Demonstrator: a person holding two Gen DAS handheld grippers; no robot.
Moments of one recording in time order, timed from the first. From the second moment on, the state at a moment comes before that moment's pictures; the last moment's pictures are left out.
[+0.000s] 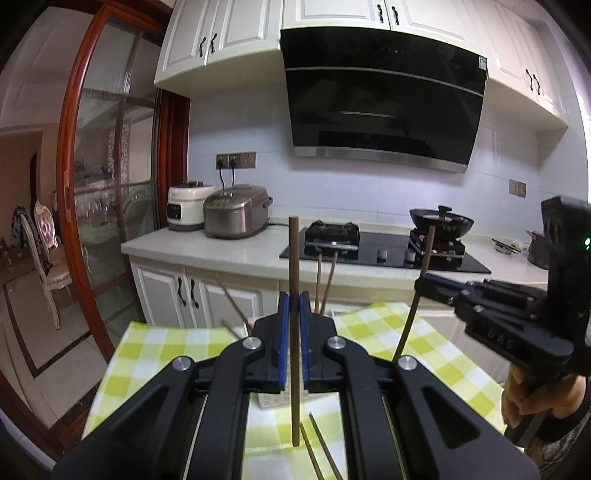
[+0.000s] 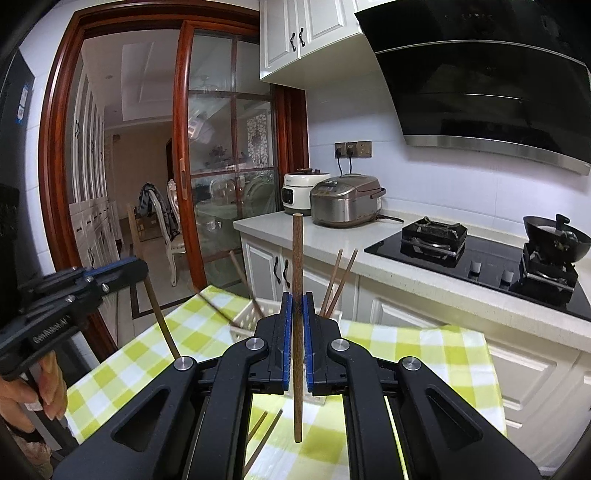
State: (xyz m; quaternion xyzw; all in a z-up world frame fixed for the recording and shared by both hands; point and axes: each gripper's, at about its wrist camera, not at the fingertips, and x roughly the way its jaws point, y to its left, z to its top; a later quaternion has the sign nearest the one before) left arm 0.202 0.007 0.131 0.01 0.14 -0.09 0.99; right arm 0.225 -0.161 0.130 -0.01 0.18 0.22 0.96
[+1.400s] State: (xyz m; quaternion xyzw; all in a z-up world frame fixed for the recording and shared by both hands) left arm 0.369 0.021 0.094 -0.04 0.26 -0.06 0.96; right arm 0.395 -0.107 0.083 0.01 0.28 0.24 0.93
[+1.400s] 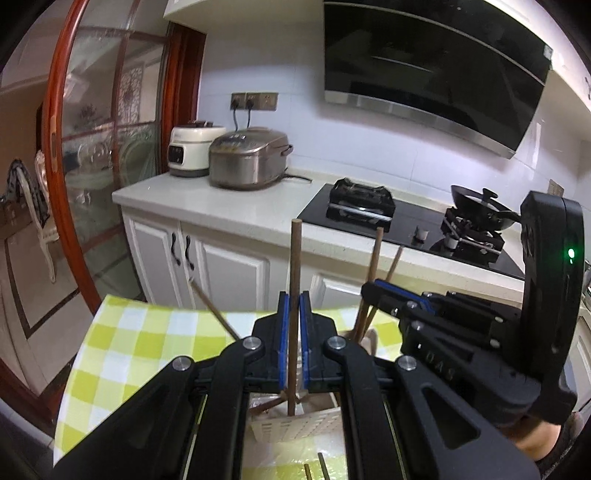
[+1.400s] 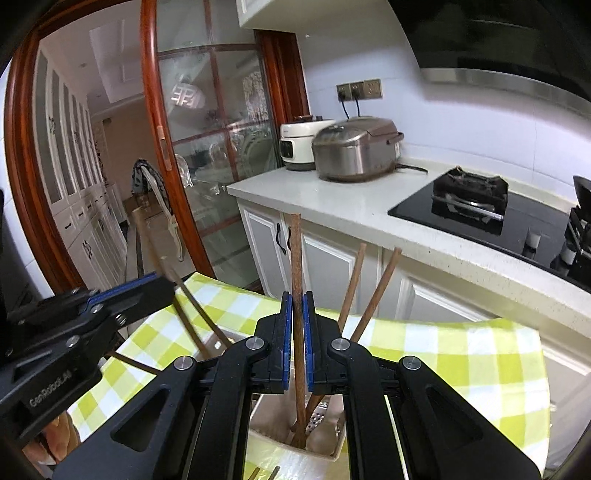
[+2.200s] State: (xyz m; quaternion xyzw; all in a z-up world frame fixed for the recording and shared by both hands) left arm 0.276 0.050 0.101 -0.04 0.17 0.04 0.98; right arm 0.302 -0.151 0.085 0.01 0.25 0.21 0.95
